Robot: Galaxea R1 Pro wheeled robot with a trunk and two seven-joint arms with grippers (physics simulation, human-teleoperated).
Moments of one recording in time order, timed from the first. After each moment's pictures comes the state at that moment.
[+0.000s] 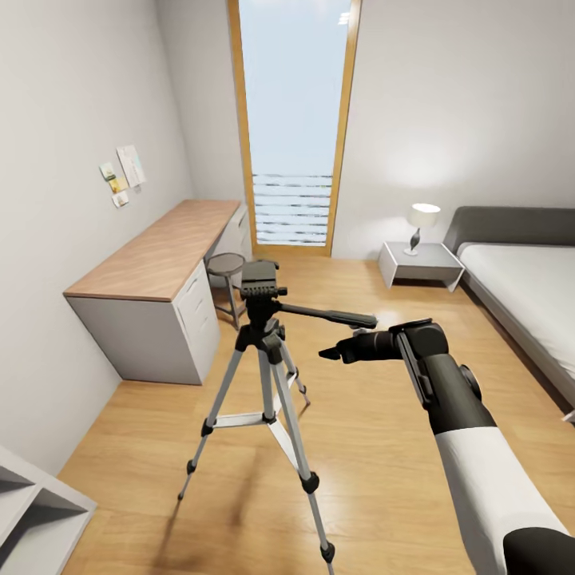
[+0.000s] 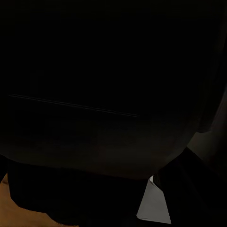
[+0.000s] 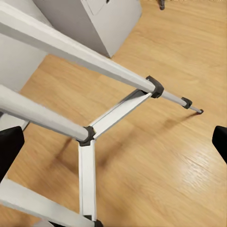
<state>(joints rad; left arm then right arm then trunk) -0.19 -0.03 0.67 0.00 -0.19 -0.10 0.05 -0.86 -0.02 0.06 -1.24 0.28 1.05 0.84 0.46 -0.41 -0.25</state>
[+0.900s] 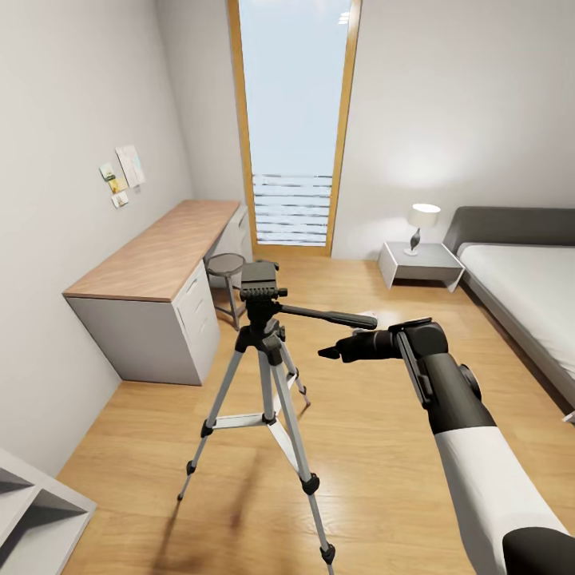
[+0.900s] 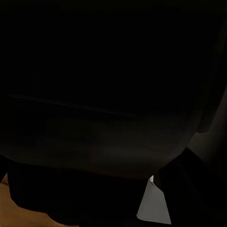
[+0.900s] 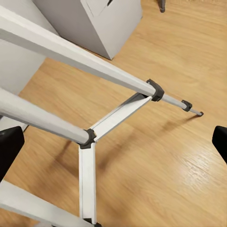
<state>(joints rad) -0.19 -0.03 0.67 0.00 -0.19 -0.10 0.05 -0.86 -0.02 0.06 -1.25 0.28 1.05 0.84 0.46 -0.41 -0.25</state>
